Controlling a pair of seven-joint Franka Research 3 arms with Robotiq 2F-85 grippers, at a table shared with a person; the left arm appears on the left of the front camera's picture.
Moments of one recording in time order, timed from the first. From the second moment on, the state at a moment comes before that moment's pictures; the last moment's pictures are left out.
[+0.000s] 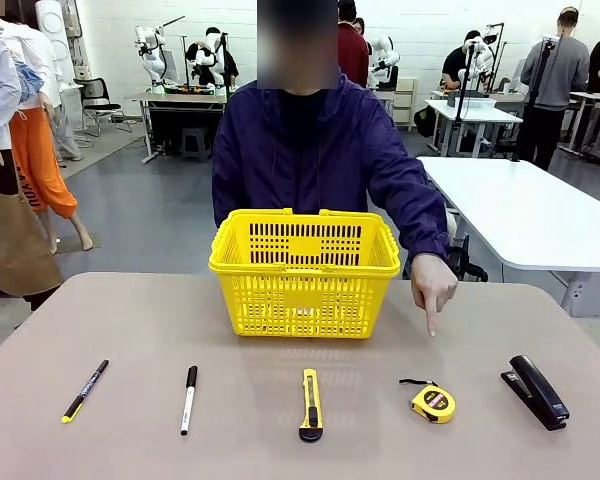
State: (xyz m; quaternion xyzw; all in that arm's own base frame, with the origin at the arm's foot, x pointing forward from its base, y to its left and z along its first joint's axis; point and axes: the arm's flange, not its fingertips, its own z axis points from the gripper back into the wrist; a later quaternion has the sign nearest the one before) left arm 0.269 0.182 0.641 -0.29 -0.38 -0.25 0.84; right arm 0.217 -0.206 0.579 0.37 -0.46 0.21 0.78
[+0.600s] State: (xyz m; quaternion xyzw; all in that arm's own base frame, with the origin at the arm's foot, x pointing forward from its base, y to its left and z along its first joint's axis) left arm 0.269 0.182 0.641 -0.29 -0.38 -0.25 0.84; right arm 0.243 -0.163 0.583 0.33 -0.39 0.24 0.82
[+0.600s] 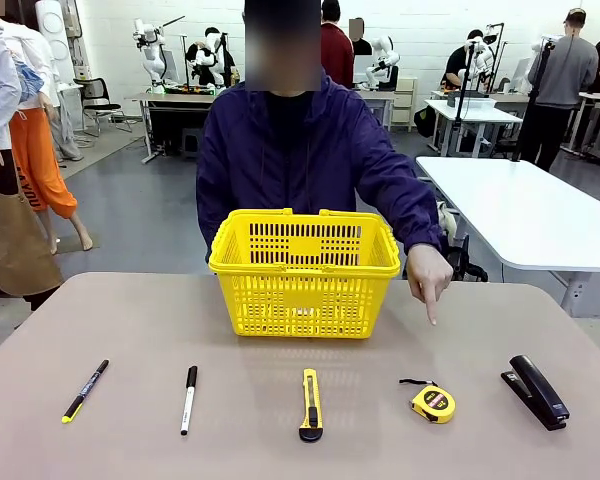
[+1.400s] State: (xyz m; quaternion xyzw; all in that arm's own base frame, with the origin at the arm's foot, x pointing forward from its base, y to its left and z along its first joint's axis) left arm 0.269 0.181 0.642 -0.29 -0.38 -0.26 0.84; right arm 0.345 0.116 0.519 0.08 -0.03 0.38 0.92
